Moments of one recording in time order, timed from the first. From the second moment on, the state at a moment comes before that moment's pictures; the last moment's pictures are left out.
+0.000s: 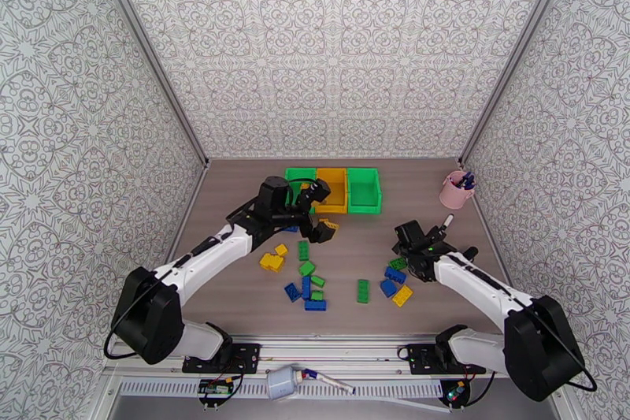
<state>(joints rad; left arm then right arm) -0.54 1.43 1.04 -0.09 0.67 0.29 0.41 1.29 0.68 -0.58 0.33 1.20</state>
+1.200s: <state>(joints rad) -0.54 1.36 0.98 -0.13 0.74 0.35 0.42 1.47 0.89 -0.55 0.21 0.98</state>
